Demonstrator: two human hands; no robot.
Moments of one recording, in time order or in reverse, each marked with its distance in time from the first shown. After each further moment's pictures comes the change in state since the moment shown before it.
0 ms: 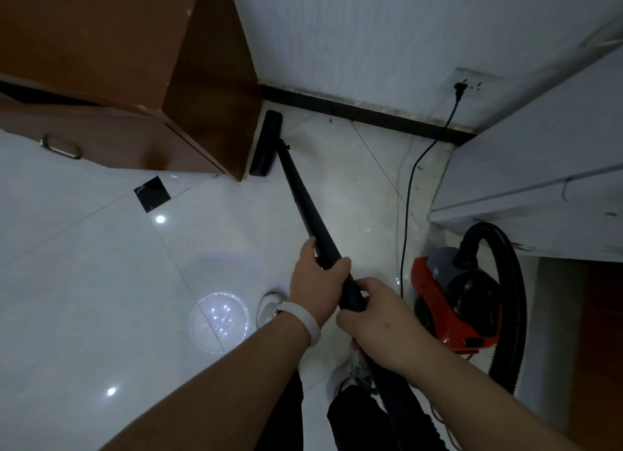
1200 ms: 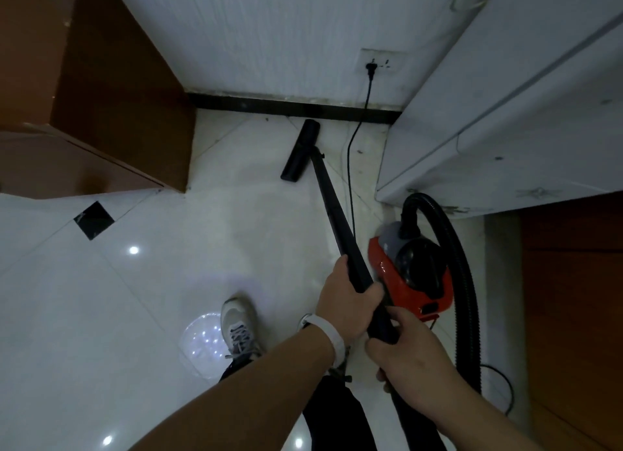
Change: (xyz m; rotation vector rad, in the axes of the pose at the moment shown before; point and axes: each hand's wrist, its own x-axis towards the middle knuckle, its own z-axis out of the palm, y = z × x) left_hand -0.075 -0.019 0.137 0.212 -0.395 0.097; right_hand -0.074 0.119 -0.077 0.204 0.184 0.120
